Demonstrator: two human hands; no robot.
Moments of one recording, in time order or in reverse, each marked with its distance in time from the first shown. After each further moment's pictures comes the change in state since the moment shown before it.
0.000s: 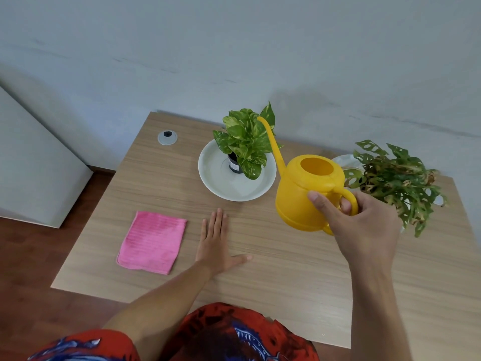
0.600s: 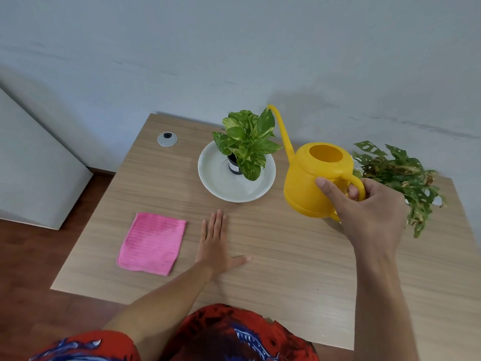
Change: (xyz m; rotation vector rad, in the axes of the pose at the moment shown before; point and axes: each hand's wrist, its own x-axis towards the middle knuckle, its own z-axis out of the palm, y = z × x) left_hand 0.000 0.000 0.001 0.004 -0.004 -0.002; right_hand 0.020 -0.005 -0.002 0.020 0.068 -0.003
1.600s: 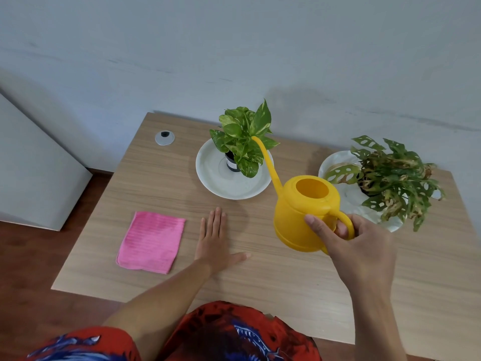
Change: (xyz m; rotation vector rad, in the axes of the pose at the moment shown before) left_hand 0.002 0.000 0.001 0.033 -0.036 -0.020; right_hand -0.049 0.032 -0.011 -0.027 -0.123 -0.003
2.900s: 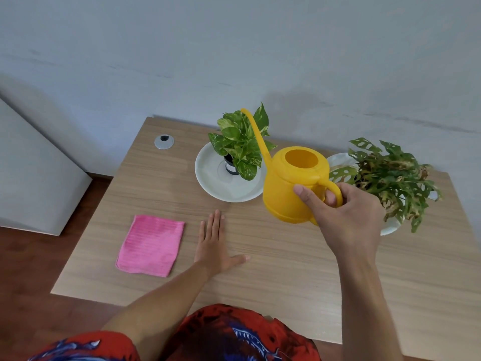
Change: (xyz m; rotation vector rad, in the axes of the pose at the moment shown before) left_hand -0.002 0.000 -0.002 -0.023 0.017 0.014; right_hand 0.030 -0.030 0.013 0.081 0.051 -0.099
